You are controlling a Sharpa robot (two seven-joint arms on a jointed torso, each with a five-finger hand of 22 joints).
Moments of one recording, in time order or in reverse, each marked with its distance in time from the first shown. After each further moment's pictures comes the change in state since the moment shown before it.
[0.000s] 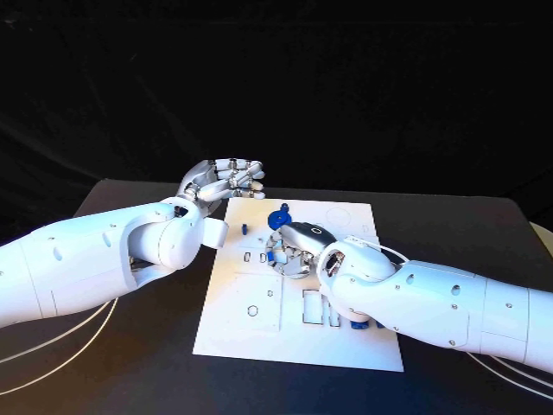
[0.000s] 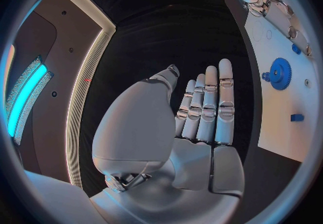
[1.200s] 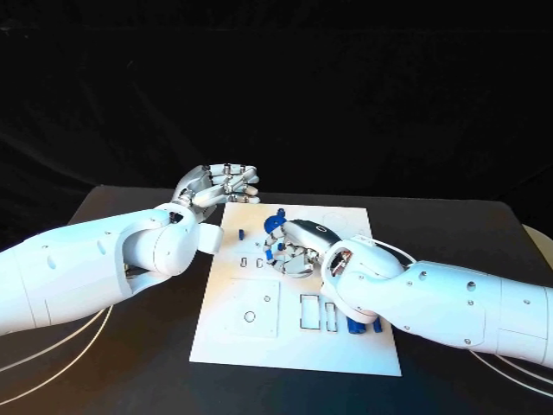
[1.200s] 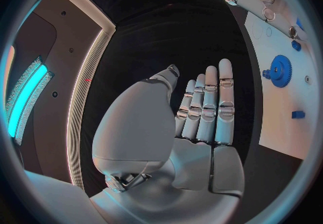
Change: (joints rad) left arm 0.000 0.004 0.000 -0.007 -0.002 -0.006 0.003; left_hand 0.000 0.000 0.000 0.000 0.000 0.000 0.000 0.000 0.000 -0.004 -0.004 0.000 0.000 0.000 0.000 -0.004 -0.001 0.000 0.000 0.000 0.000 0.000; right arm 0.028 -0.061 0.004 0.076 0.084 -0.033 0.035; right_hand 0.023 0.015 0.006 -0.005 0.001 0.004 -0.003 0.000 -0.001 0.000 0.000 0.008 -0.001 0.000 0.000 0.000 0.000 0.000 0.000 0.000 0.000 -0.001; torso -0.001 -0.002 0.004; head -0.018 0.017
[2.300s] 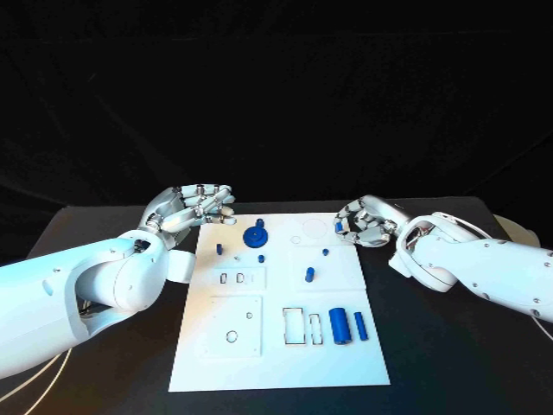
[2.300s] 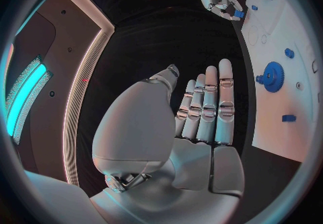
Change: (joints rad) left arm 0.000 -0.073 0.004 0.107 -0.004 -0.012 0.002; left_hand 0.000 0.000 0.000 0.000 0.000 0.000 0.000 0.000 -0.001 0.000 0.000 0.000 0.000 0.000 0.000 0.000 -0.002 0.000 0.000 0.000 -0.004 -0.001; right arm 0.084 -0.302 0.009 -0.115 0.257 0.021 0.265; right_hand 0.007 -0.014 -0.004 -0.002 0.003 0.005 0.004 0.000 0.002 0.000 0.000 0.000 0.000 0.000 0.000 0.000 0.000 0.000 0.000 0.000 0.000 0.000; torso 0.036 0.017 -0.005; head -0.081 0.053
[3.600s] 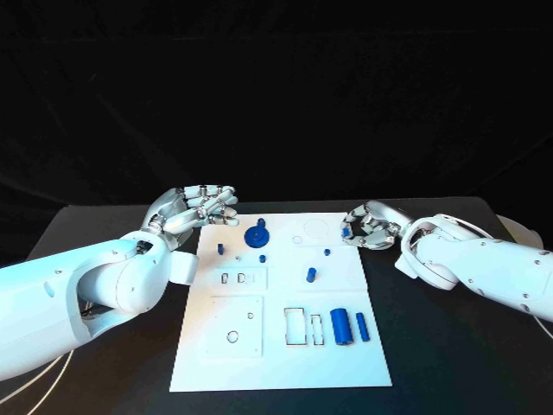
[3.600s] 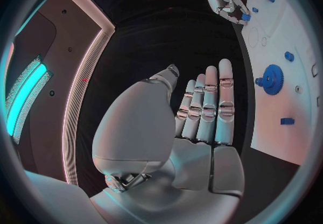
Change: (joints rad) left arm 0.000 0.000 0.000 0.017 0.000 -0.001 0.002; left_hand 0.000 0.000 -0.006 0.000 0.000 0.000 0.000 0.000 0.000 0.000 0.000 0.000 0.000 0.000 0.000 0.000 -0.002 0.000 0.000 0.000 0.000 -0.002; right arm -0.022 0.042 -0.001 -0.150 0.024 0.081 0.034; right_hand -0.011 -0.076 -0.044 0.008 0.020 -0.089 0.025 -0.044 -0.012 0.002 0.016 -0.012 0.000 0.000 0.008 -0.004 -0.001 0.000 0.000 0.015 0.000 0.000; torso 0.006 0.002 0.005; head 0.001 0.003
